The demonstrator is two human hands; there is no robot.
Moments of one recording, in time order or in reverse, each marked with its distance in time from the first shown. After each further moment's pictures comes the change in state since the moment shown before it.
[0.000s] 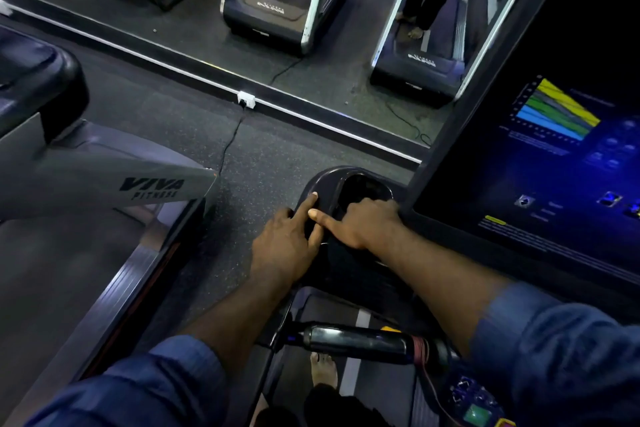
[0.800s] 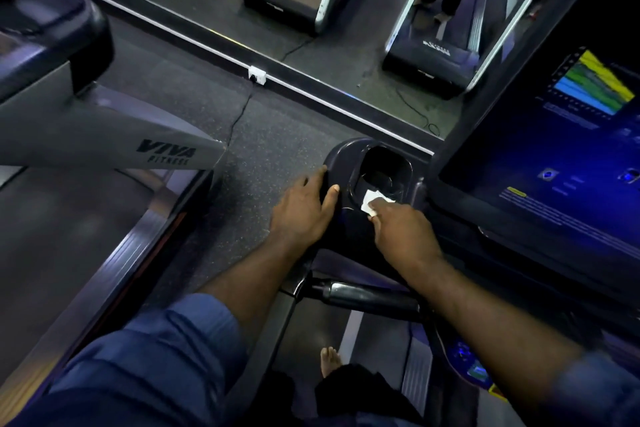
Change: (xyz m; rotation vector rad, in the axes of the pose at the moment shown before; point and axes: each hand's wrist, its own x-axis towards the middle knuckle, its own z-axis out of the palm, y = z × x) left_hand -0.017 -0.010 -0.010 -0.192 0.009 0.009; right_hand -0.042 0.019 0.091 0.129 0.574 -0.138
